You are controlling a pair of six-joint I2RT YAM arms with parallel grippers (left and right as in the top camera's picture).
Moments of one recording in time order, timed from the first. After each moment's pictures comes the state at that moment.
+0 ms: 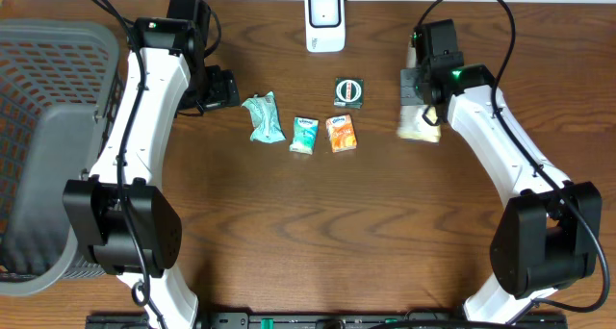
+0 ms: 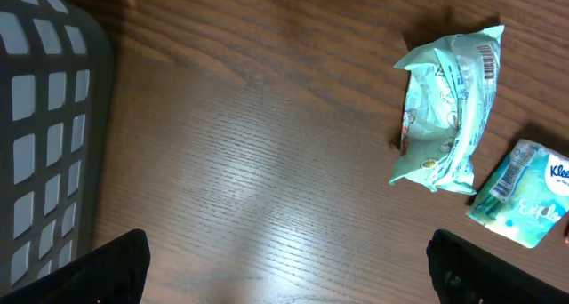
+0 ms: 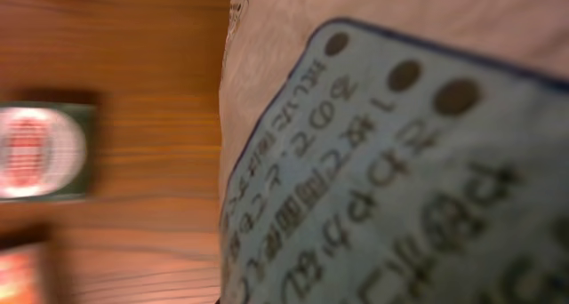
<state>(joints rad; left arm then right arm) -0.09 1.92 1.80 -1.31 -0.09 -0.35 0.23 1.83 1.45 -0.66 0.30 0.13</state>
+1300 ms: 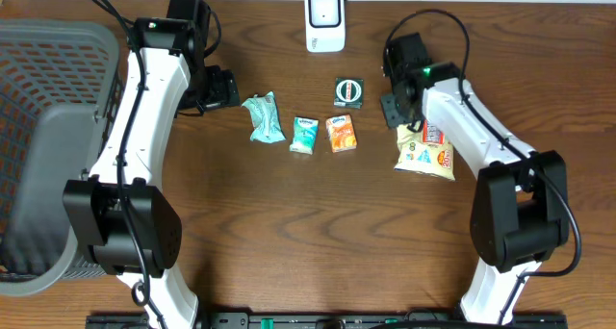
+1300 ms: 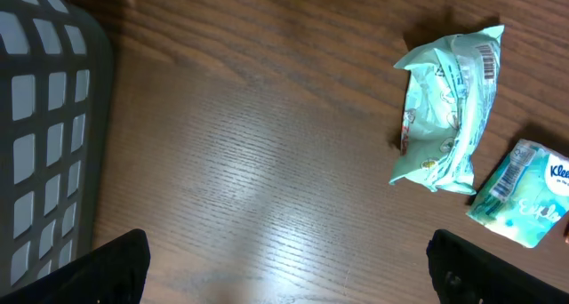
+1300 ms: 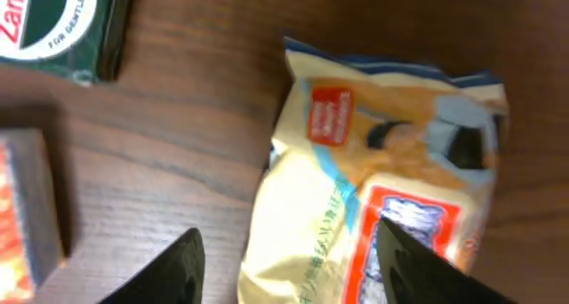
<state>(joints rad) -0.09 1.92 1.80 -1.31 -0.09 -0.35 0.28 1.98 1.53 -0.82 0.18 0.02</state>
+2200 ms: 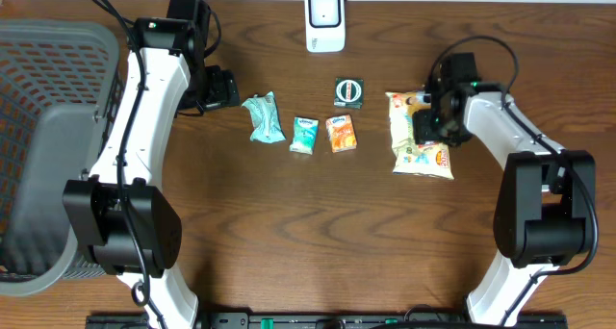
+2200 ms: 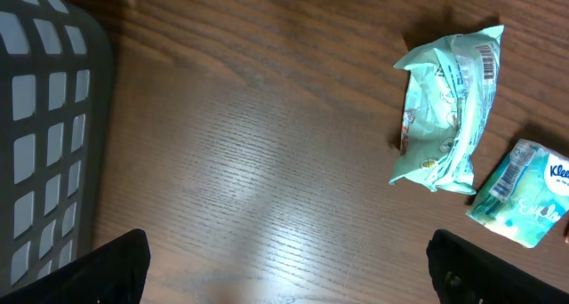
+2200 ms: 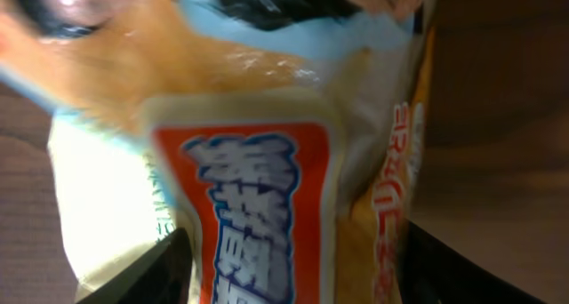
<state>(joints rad) -0.09 1.92 1.80 -1.31 -0.09 -0.35 0.07 1.97 1.30 -0.68 -0.02 0.01</state>
